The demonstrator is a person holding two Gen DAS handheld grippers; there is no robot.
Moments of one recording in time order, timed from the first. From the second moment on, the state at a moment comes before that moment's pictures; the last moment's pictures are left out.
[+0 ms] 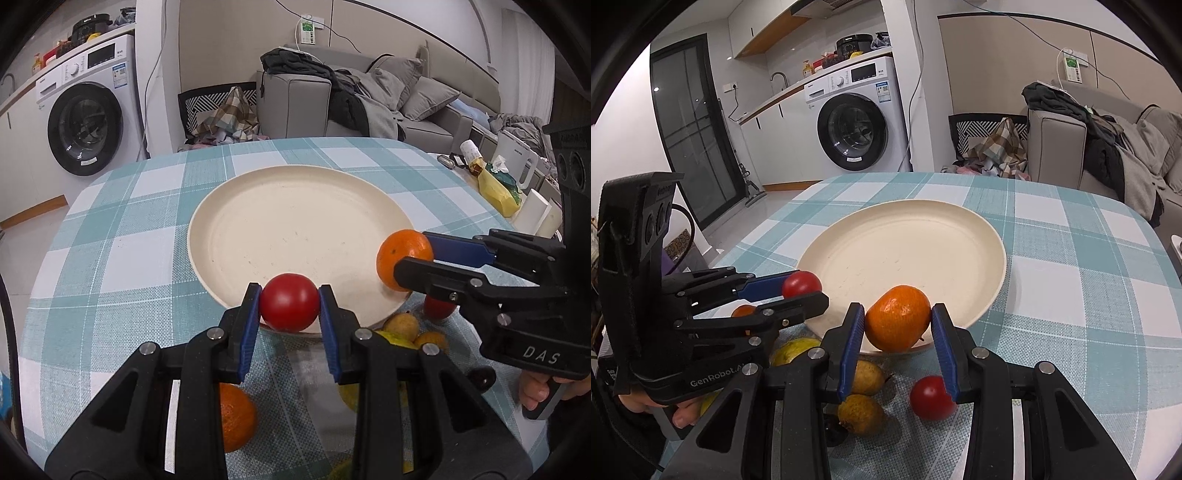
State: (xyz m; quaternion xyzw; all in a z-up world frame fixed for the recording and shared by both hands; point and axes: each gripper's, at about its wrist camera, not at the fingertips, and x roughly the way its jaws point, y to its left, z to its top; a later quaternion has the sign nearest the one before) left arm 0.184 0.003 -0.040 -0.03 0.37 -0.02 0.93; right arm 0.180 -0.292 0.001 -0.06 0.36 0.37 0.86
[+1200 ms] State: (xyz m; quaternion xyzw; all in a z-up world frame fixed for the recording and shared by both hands) left arm 0.146 0.015 -0.028 -0.05 0.33 0.01 0.94; right arm 0.170 -0.310 0.003 -0.04 0.35 0.35 0.87
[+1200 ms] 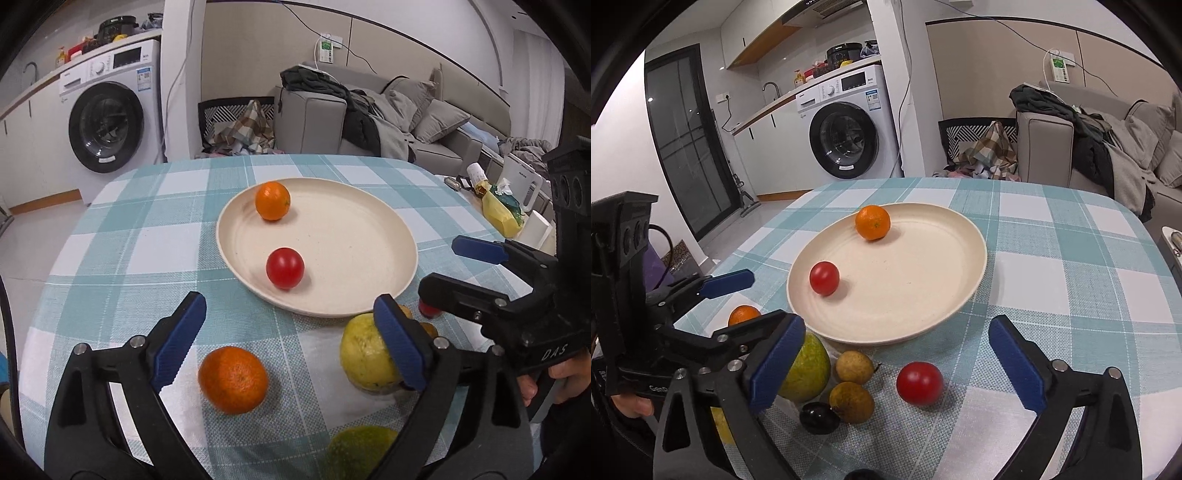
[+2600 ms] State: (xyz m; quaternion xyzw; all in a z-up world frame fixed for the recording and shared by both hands) left arm 0.064 -0.017 -0.016 -0.02 0.32 -0.03 0.95; right arm 0.110 -0.343 0.004 -0.11 0.37 0.34 0.86
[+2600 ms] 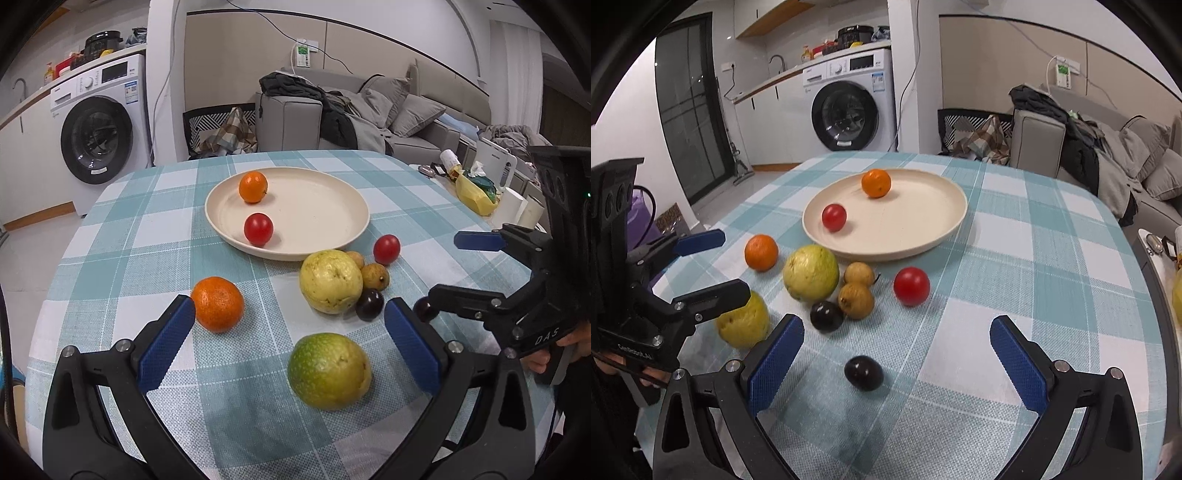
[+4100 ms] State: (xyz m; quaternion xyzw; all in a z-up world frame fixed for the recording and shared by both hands) left arm 0.069 -0.027 -0.040 -0.01 0.40 -0.13 0.91; right arm 0.097 -0.336 -0.018 -0.17 0.42 0.41 0.79
